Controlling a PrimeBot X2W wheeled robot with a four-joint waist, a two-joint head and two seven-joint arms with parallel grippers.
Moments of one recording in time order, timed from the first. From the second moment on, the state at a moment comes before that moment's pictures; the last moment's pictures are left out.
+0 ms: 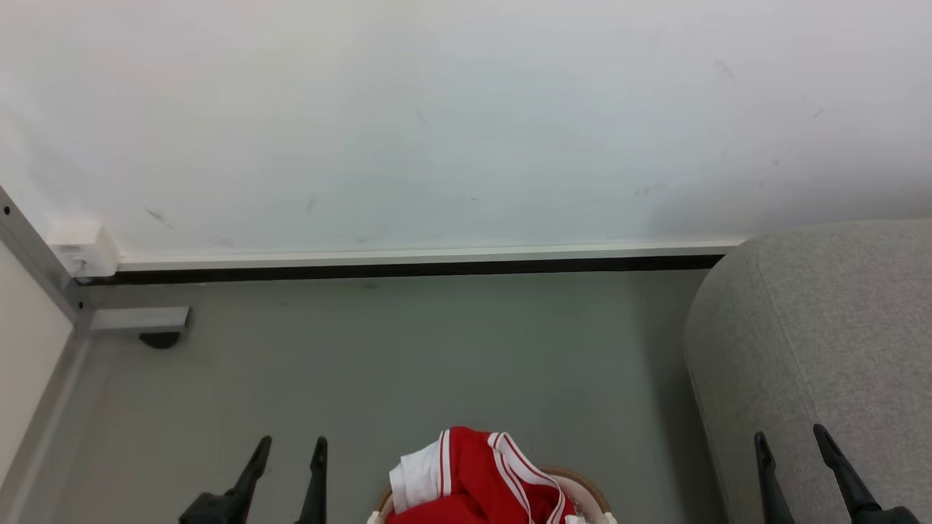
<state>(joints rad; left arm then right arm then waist) 0.00 0.05 -0.05 0.27 -0.08 -0.04 -0.26 0.05 -0.05 -0.04 0.18 0.04 0.13 -0.26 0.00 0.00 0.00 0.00</state>
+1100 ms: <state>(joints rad) -0.47 0.15 -0.84 0.67 -0.41 -0.13 0.08 -0.19 -0.05 0.00 0.02 0.09 0.13 -0.26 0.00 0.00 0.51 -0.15</state>
